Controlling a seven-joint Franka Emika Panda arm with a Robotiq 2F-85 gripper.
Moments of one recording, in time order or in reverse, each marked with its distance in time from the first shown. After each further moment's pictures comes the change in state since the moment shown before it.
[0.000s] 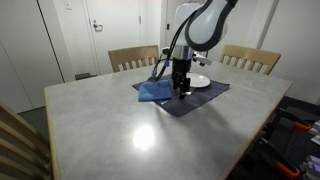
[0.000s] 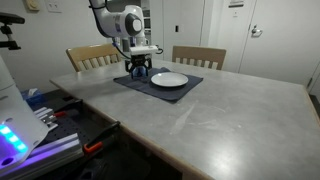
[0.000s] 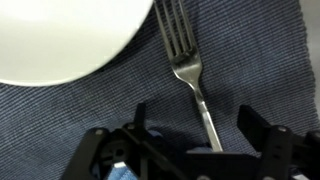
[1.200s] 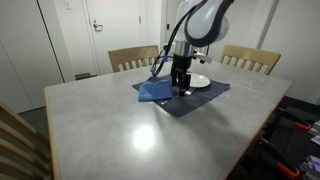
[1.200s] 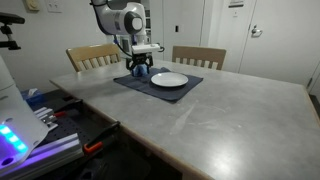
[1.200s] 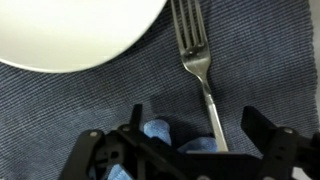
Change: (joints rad) arm -0.013 -0.020 0.005 -0.008 0.084 0.024 -0.125
